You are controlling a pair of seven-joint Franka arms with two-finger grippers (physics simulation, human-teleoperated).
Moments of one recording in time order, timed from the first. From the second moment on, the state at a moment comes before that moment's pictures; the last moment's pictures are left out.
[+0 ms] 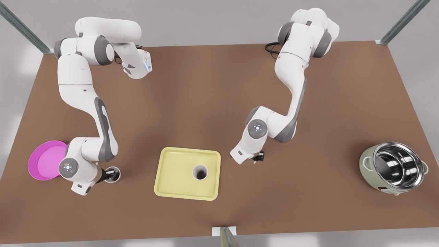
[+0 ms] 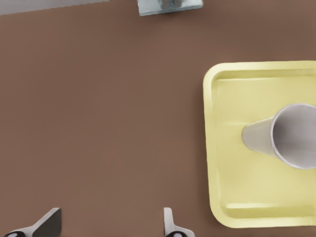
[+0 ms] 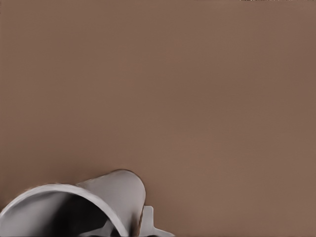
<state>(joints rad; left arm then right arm) -0.62 0.83 0.10 -1.13 -0.04 2.10 -0.40 -0.03 0.78 -0.02 -1.41 -0.05 2.16 -0.38</state>
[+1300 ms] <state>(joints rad) -0.79 1.17 0.18 -0.84 0.00 2.49 -0.92 -0.09 0.21 0.02 -1.52 0.01 1.64 -0.28</state>
